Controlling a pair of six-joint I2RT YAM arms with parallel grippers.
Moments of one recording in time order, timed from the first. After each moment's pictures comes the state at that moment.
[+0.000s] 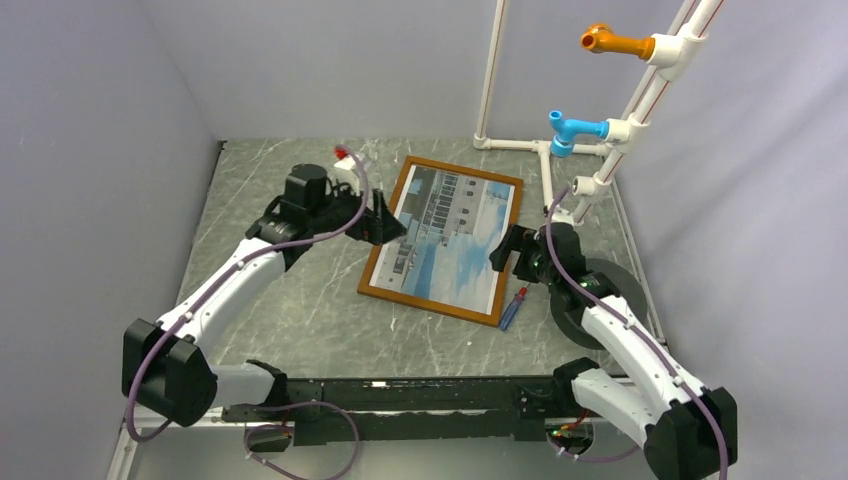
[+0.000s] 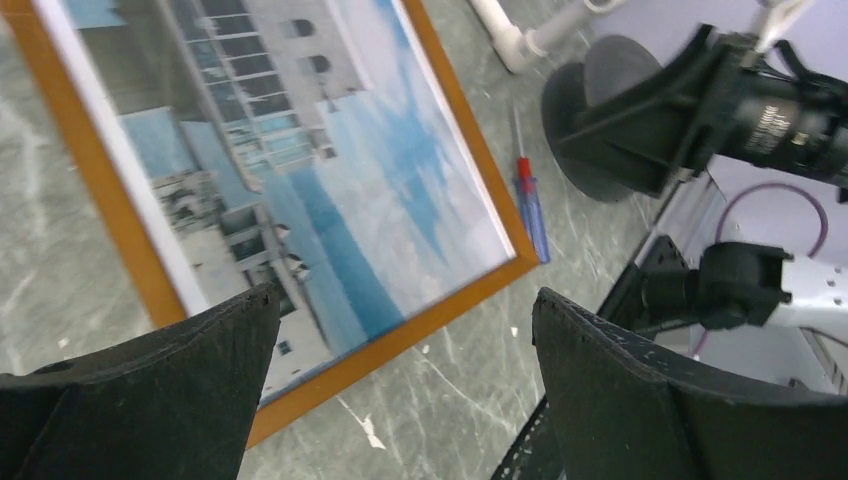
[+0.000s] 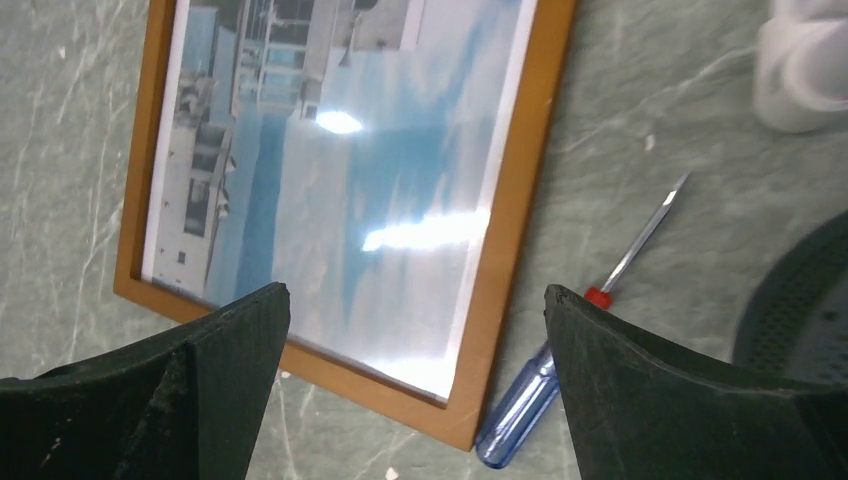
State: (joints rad) left arm -0.37 1.26 1.00 -0.18 0.55 -0.33; right arm 0.32 0.90 0.64 -0.36 0.04 0.53
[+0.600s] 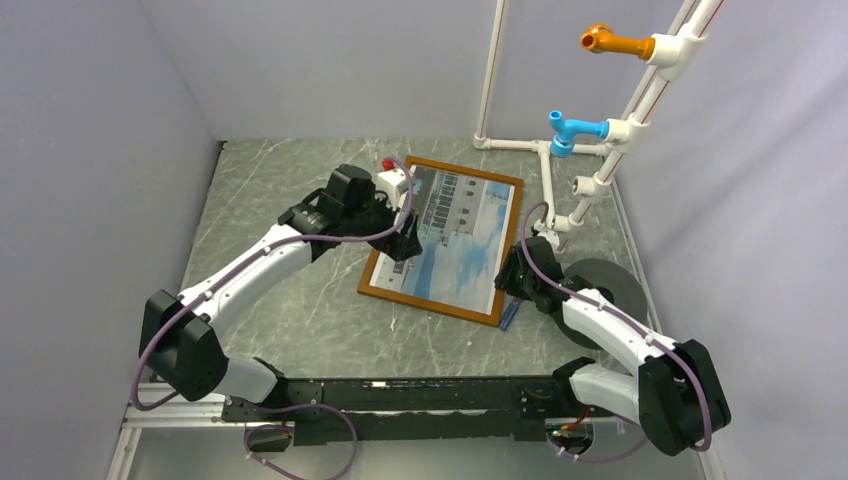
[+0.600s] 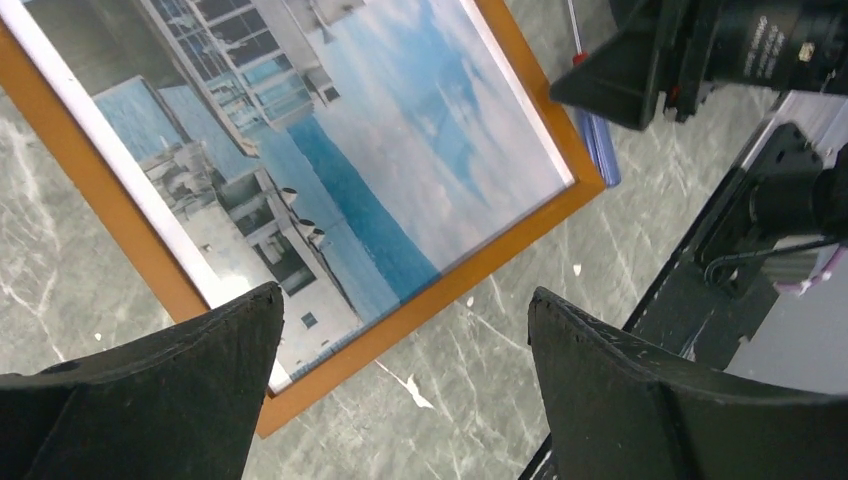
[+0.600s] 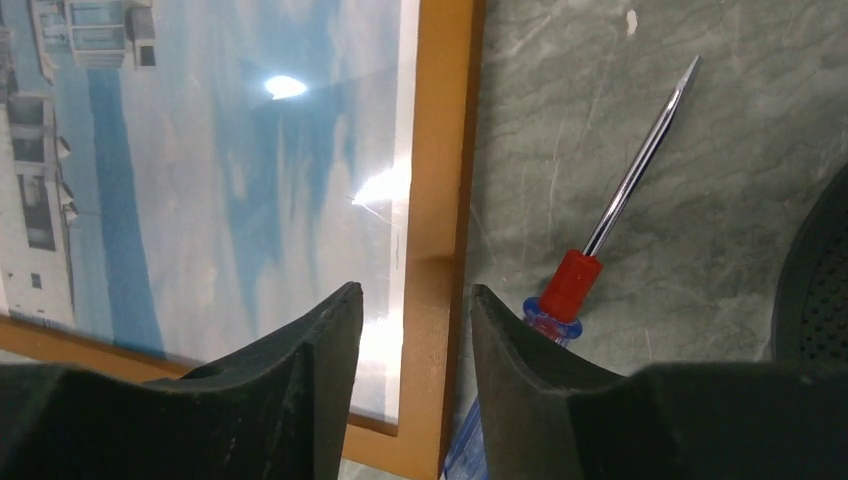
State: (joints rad) left arm -0.59 1.41 1.20 -0.43 0.39 -0.09; right arm 0.41 1.10 0.52 -0.24 0.16 0.67
